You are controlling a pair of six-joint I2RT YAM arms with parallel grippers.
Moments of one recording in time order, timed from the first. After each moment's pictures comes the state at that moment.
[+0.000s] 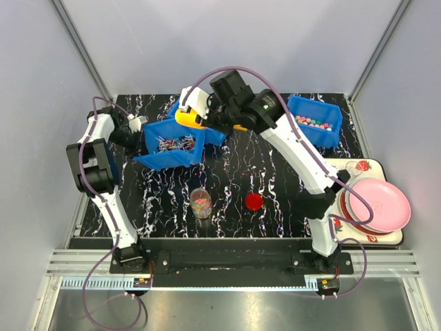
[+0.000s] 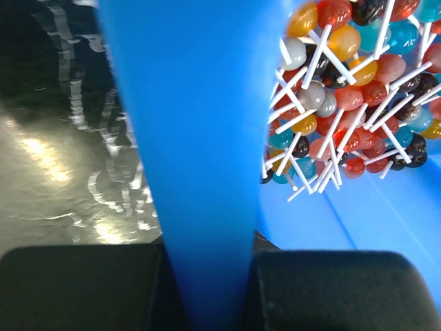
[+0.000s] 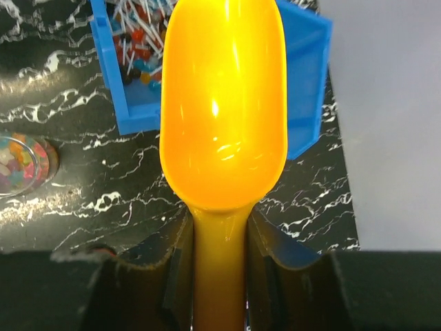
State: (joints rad) left arm 0.26 2.10 1.70 -1.21 0.68 0.36; right arm 0.85 2.00 2.56 -1.21 -0.02 -0.61
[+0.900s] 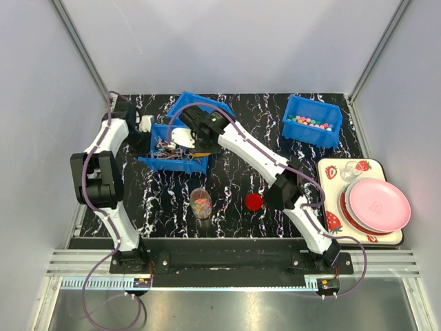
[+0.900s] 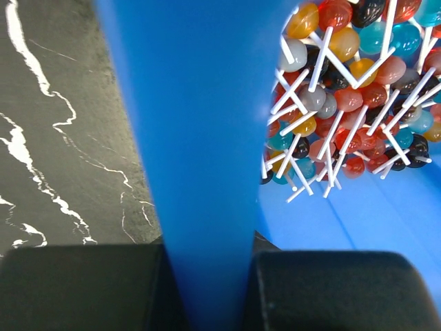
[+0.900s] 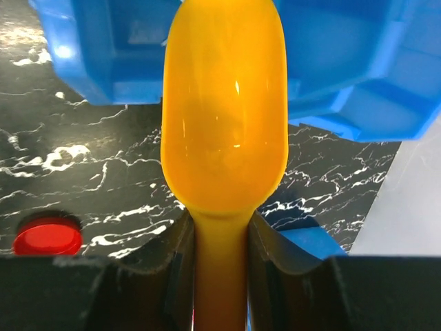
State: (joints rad) left arm 0.09 1.87 1.49 -0.96 0.22 0.16; right arm 0.90 2.37 2.58 -1.34 0.19 -0.77
